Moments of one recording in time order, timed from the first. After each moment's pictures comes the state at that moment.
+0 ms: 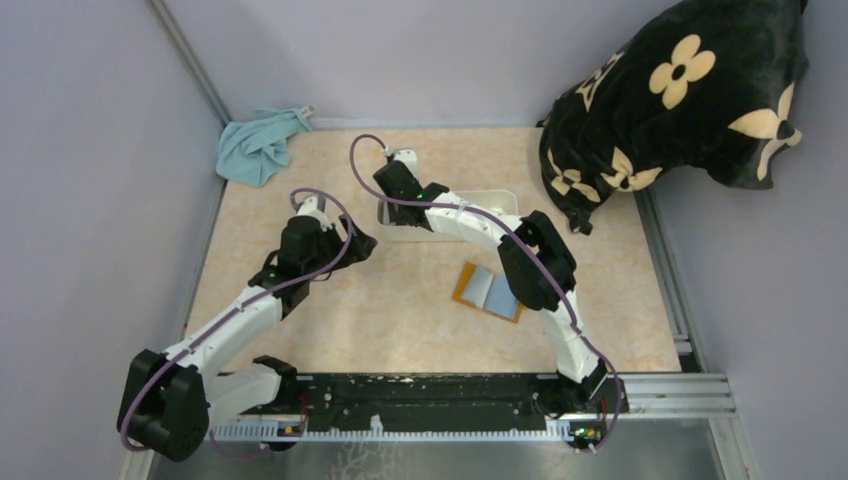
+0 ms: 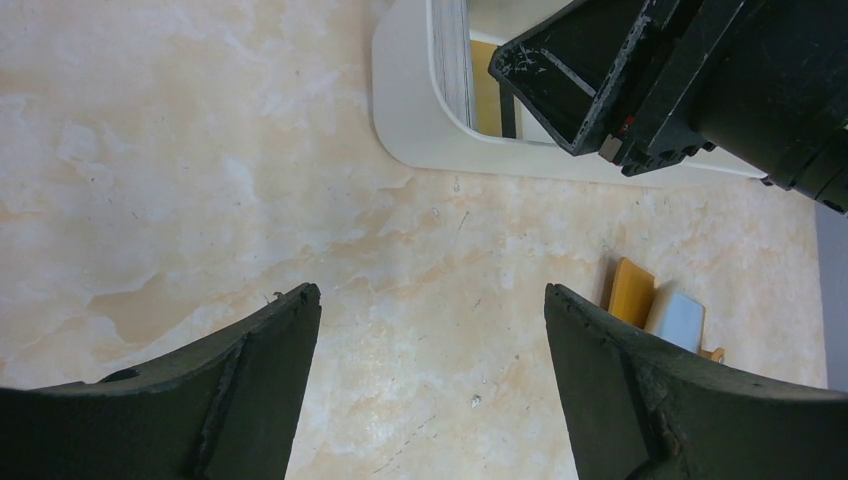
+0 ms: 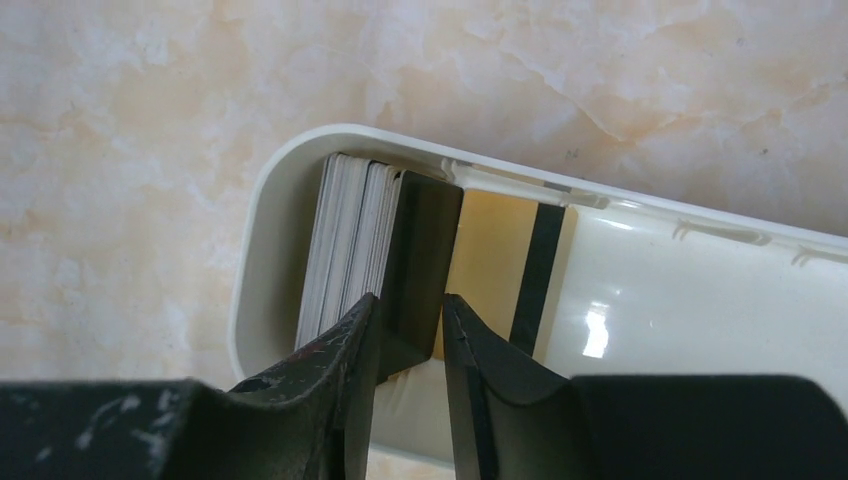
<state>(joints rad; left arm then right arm) -0.40 1.07 0.55 0.02 -0.01 -0.63 0.82 2.15 1.76 -0.41 0.37 0.47</state>
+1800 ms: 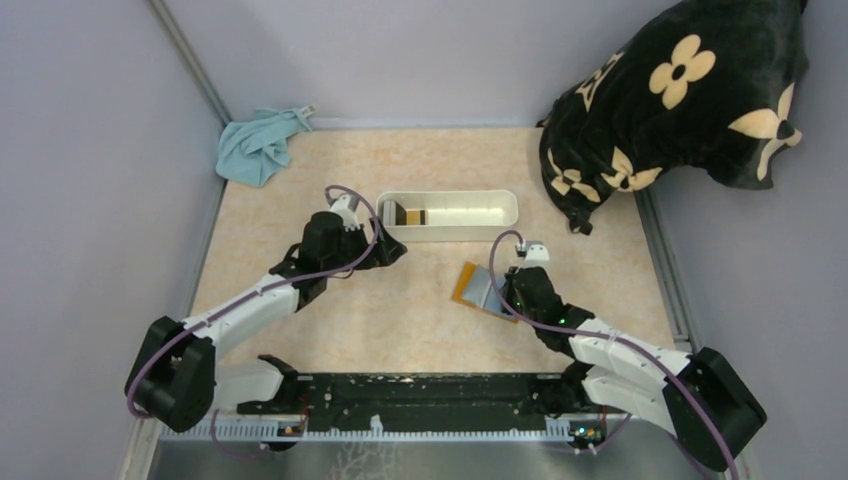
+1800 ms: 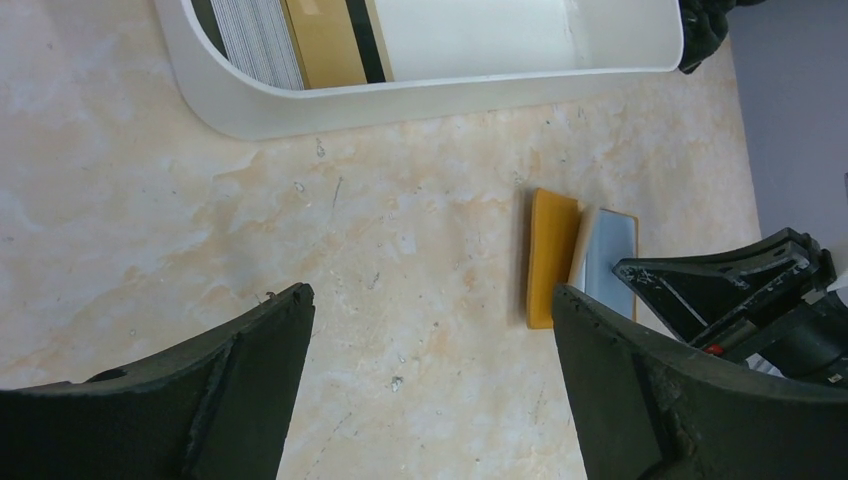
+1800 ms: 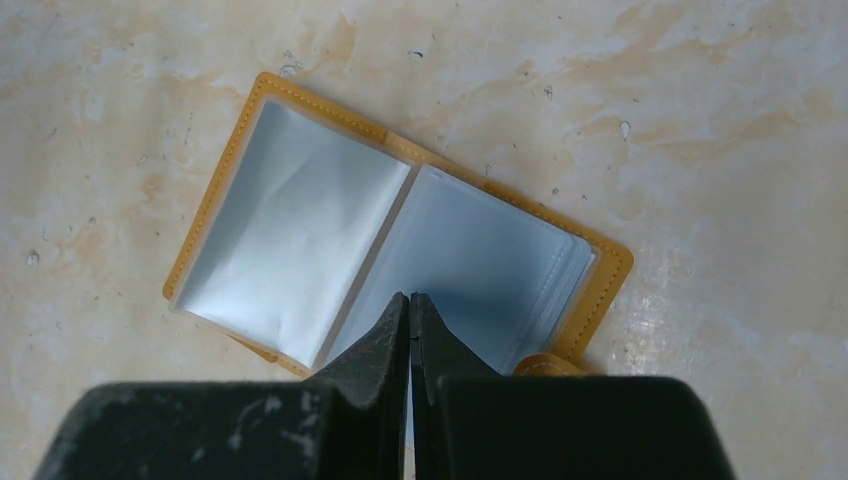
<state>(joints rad) -0.52 1.21 0.61 0.13 0.15 -0.61 0.66 0.94 0.24 0.08 0.28 0.52</state>
